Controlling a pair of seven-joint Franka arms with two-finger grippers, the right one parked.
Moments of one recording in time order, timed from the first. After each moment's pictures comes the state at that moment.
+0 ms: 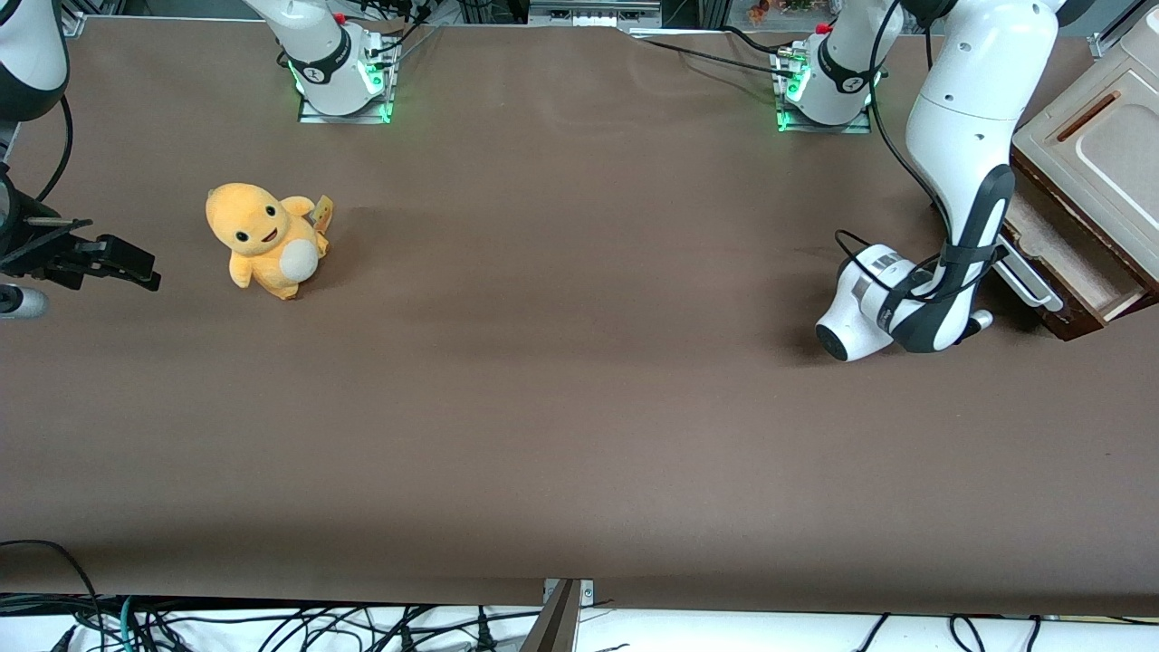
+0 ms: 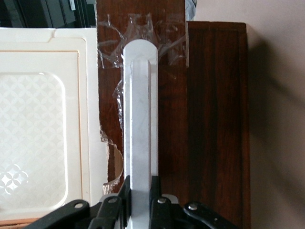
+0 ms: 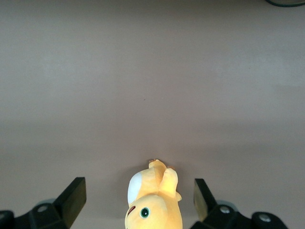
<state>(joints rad) -0.12 0.69 -0.04 -1.87 0.95 1.27 -1.11</state>
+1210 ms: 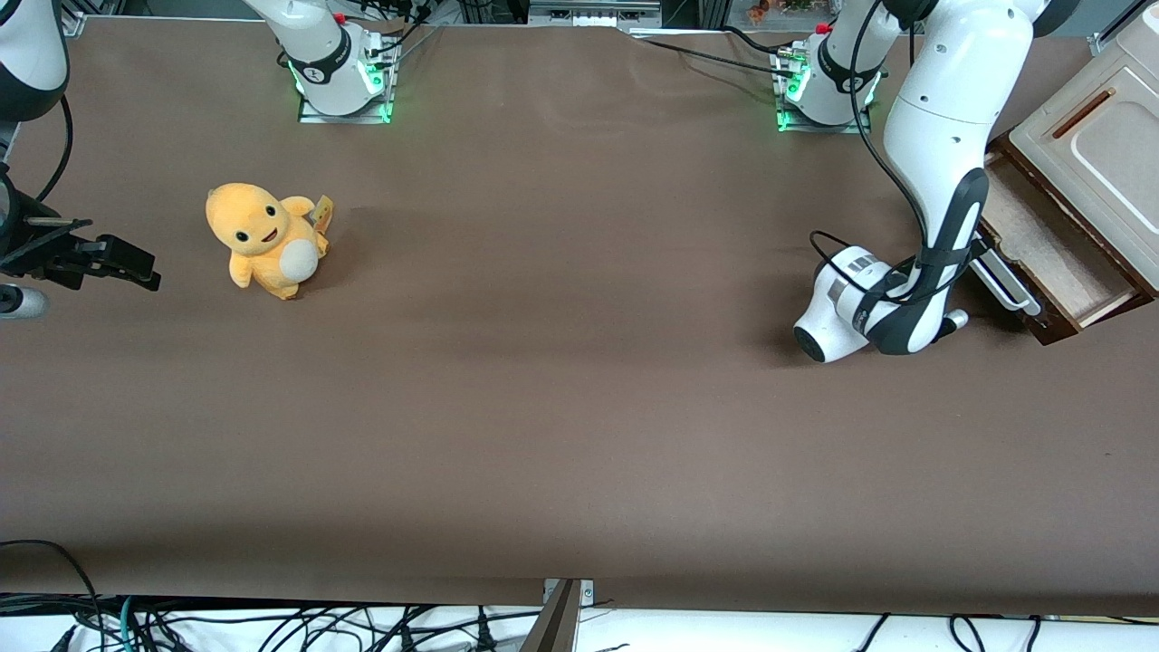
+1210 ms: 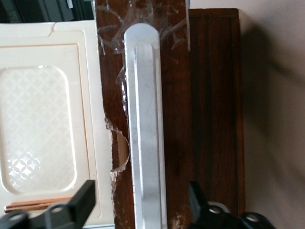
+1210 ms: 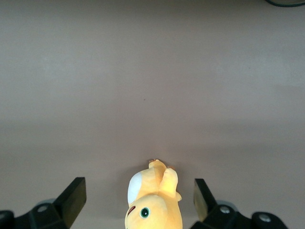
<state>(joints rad) -0.17 0.71 -0.04 -1.83 0.90 1.22 -1.05</state>
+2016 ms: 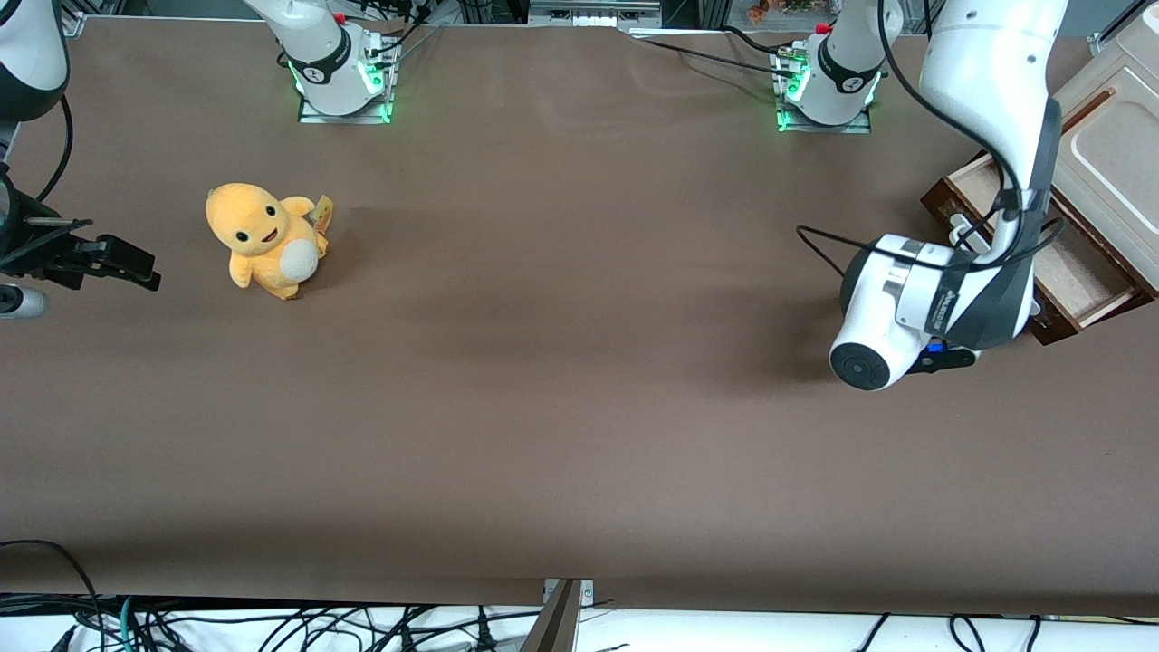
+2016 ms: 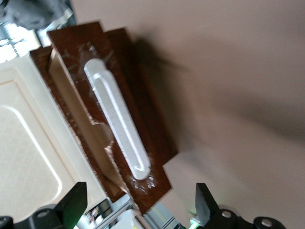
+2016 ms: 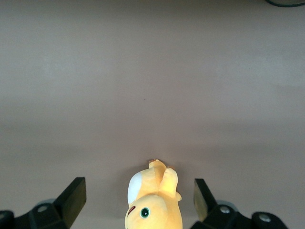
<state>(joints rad) -0.17 0.61 -0.10 -1.49 0.55 1.24 -0.56</state>
